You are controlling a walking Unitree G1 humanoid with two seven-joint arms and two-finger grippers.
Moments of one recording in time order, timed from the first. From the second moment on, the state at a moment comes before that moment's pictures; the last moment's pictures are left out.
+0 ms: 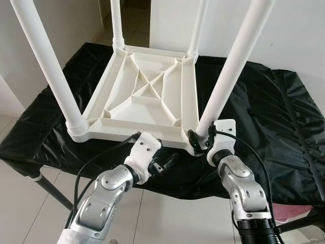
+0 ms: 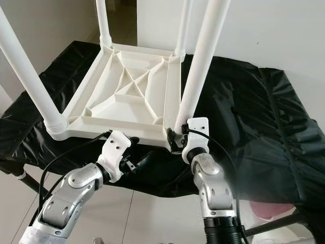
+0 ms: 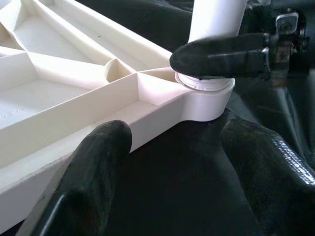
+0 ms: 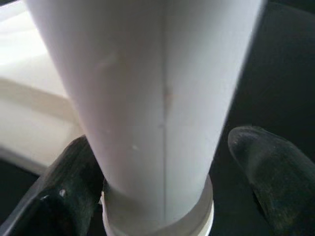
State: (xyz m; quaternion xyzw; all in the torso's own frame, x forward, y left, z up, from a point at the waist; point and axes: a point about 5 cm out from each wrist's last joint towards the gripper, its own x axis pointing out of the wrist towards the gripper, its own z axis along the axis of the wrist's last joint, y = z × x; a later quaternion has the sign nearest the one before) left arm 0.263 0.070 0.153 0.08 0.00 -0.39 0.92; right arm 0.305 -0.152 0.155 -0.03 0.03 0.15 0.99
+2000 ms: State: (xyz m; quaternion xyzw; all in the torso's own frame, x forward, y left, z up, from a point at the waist) left arm 0.266 0.077 0.132 0.07 0.02 -0.37 0.93; right arm 0.319 -0.130 0.134 -0.02 0.00 0.04 1.00
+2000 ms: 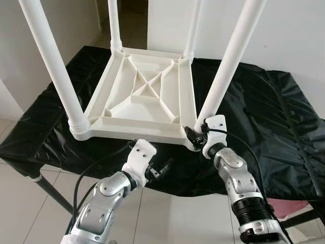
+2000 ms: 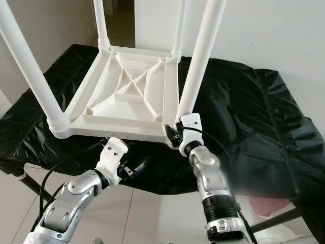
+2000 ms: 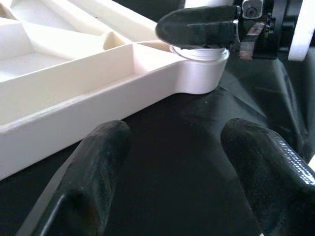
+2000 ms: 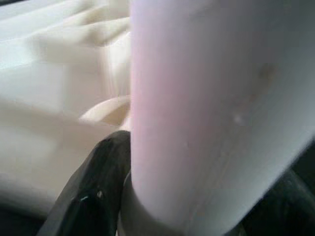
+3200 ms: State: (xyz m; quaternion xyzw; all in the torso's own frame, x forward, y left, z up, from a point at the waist) left arm 0.269 0.081 0.141 0.08 0.00 -0.37 0.92; right arm 0.315 -0.150 0.147 -0.05 -0.01 0.20 0.98
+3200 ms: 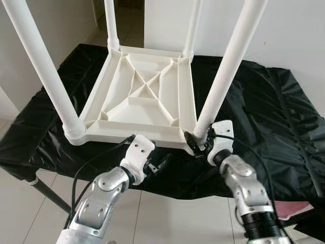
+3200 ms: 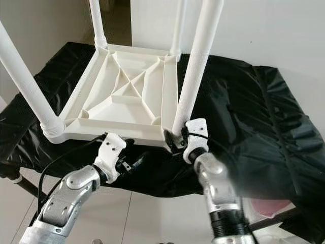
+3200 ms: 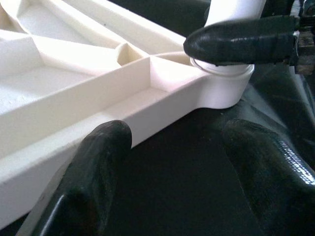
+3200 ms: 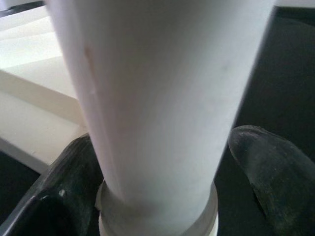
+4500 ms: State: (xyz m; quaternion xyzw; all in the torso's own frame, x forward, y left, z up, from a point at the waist) left arm 0.263 0.077 0.145 0.07 0.00 -0.38 0.92; right arm 0.322 -0.140 0.145 -0.06 -0.01 0.26 0.96
